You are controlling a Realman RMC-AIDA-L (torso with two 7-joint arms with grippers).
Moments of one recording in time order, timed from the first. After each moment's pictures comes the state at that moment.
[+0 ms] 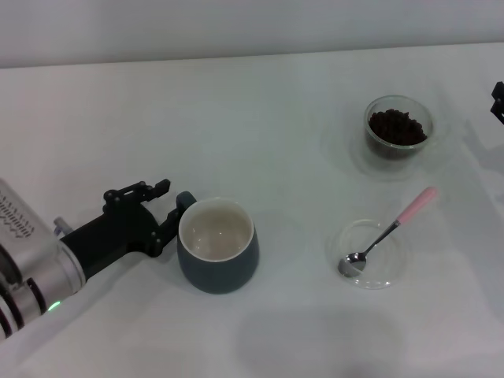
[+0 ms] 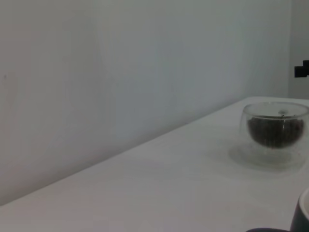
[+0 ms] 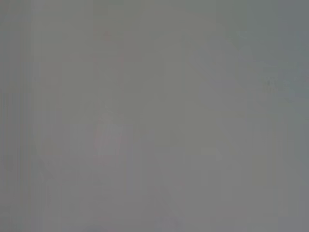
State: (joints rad) left arm -0.61 -2.09 1.16 -0.09 1.06 1.16 -0.39; right arm 0.35 2.01 -0.36 -0.03 2.03 1.20 -2.80
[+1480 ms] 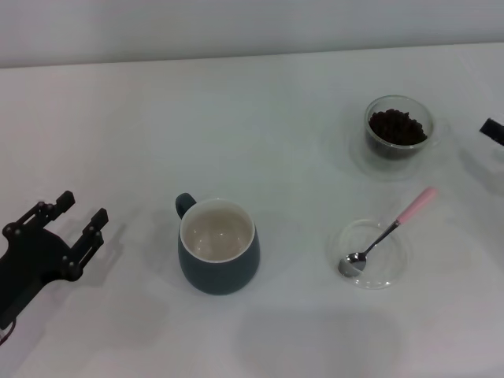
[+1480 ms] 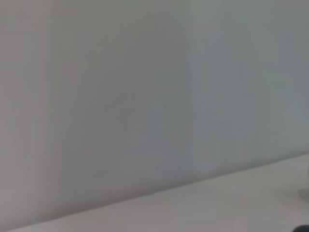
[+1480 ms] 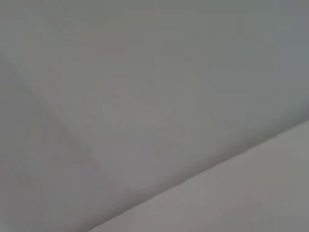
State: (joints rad) left arm -0.31 -2.08 1.15 0.06 0.92 1.36 -0.39; right arm 0.24 1.91 -0.78 -0.26 1.88 1.18 -1.69
